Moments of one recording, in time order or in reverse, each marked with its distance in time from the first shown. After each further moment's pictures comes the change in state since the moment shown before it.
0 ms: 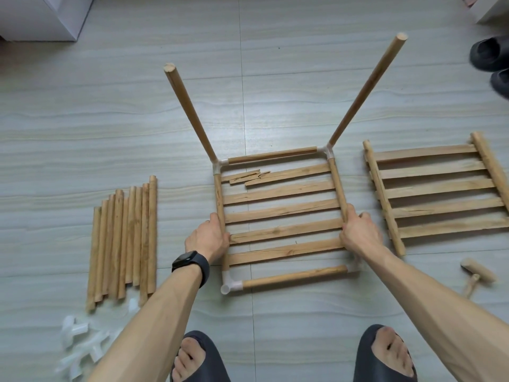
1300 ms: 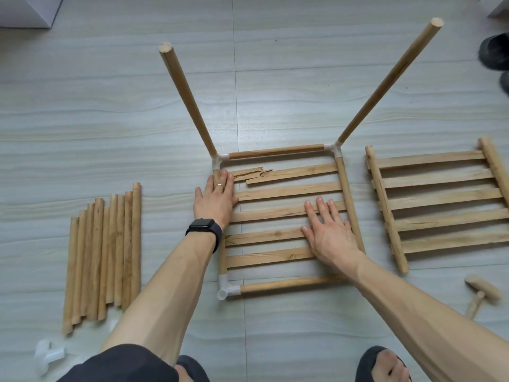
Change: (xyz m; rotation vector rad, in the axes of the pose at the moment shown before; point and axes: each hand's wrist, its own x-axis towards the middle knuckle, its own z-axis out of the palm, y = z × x) left_hand 0.094 0.050 -0.022 0.260 0.069 0.201; right_hand 0.026 -0.036 0.021 -0.201 -0.106 -0.344
